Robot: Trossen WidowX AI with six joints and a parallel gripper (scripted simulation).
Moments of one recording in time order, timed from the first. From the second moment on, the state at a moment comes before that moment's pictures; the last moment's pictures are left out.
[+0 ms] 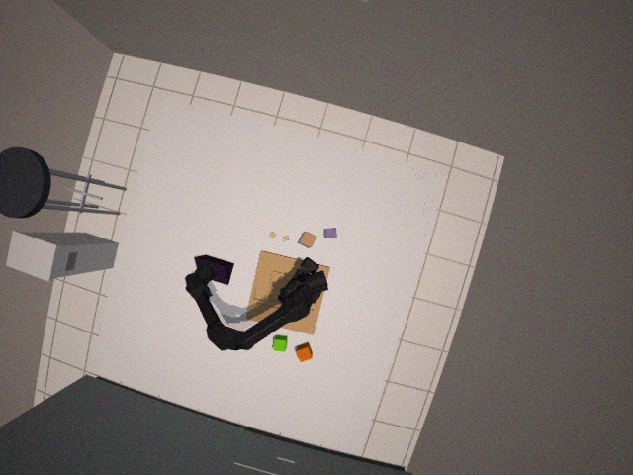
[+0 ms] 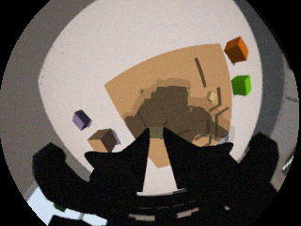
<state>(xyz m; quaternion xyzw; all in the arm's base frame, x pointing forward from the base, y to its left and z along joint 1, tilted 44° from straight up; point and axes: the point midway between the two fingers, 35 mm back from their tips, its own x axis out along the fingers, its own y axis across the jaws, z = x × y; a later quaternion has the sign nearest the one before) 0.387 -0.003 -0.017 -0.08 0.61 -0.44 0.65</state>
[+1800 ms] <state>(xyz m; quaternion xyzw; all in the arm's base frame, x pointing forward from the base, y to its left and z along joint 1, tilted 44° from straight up) 0.373 -0.068 0.114 -0.06 0.61 -0.43 0.66</state>
